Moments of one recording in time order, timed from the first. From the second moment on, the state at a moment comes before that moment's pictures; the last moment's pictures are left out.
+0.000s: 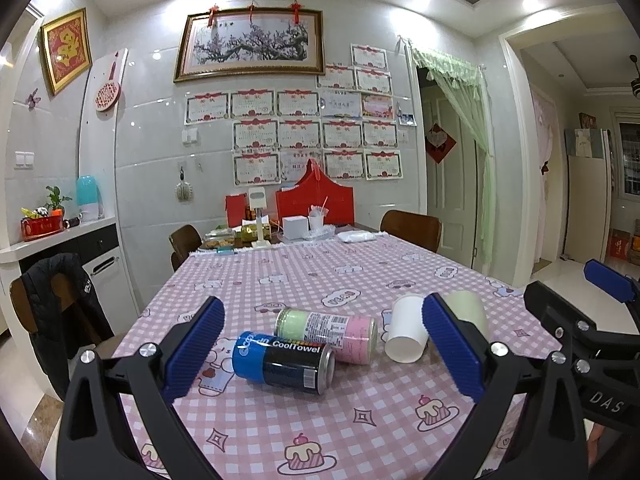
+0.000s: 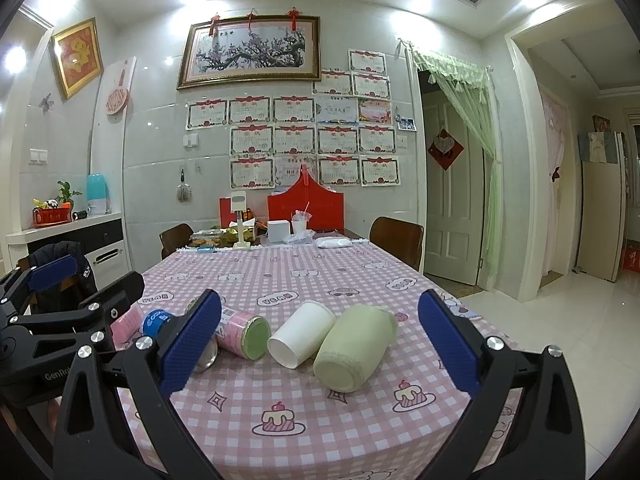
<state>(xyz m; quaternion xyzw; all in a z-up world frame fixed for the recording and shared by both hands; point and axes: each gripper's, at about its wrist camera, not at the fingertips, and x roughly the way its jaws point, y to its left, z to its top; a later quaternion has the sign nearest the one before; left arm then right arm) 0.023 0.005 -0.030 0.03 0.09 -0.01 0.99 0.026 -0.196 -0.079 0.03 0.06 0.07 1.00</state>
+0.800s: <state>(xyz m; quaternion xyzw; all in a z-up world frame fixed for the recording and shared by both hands) 0.110 -0.025 -0.084 0.01 0.25 -0.06 0.97 0.082 -0.230 -0.125 0.05 0.15 0.04 0.99</state>
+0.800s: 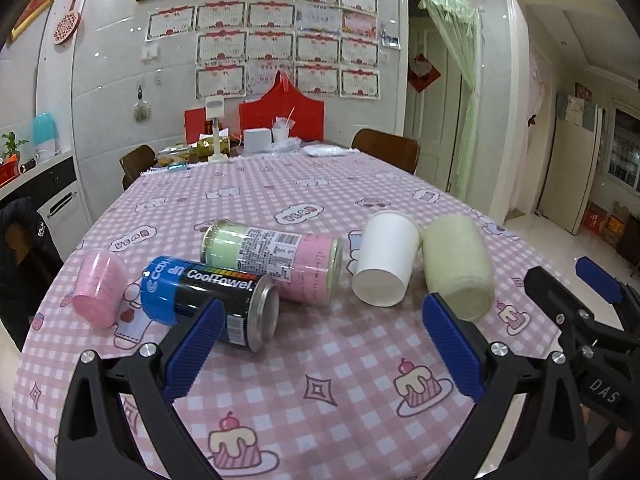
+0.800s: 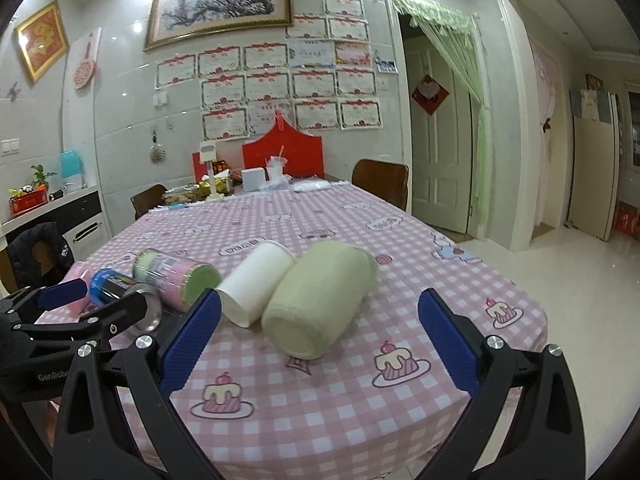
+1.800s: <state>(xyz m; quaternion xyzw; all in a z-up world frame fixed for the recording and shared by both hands) 0.199 -0.167 -0.124 0.09 0.33 -0.18 0.92 0.124 -0.319 -0.150 0.14 0.19 -0.02 0.97</state>
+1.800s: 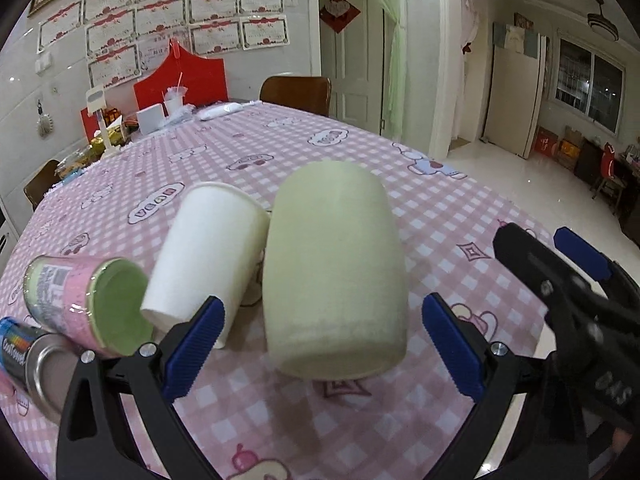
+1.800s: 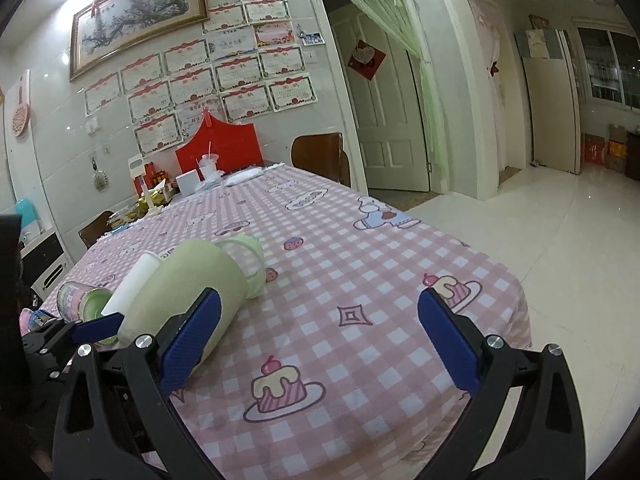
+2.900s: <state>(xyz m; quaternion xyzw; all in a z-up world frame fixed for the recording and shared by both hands) 0.095 -0.035 -0.126 0.01 0.35 -0.16 0.92 0.101 -0.201 -0.129 0.08 0.23 0.09 0.97</state>
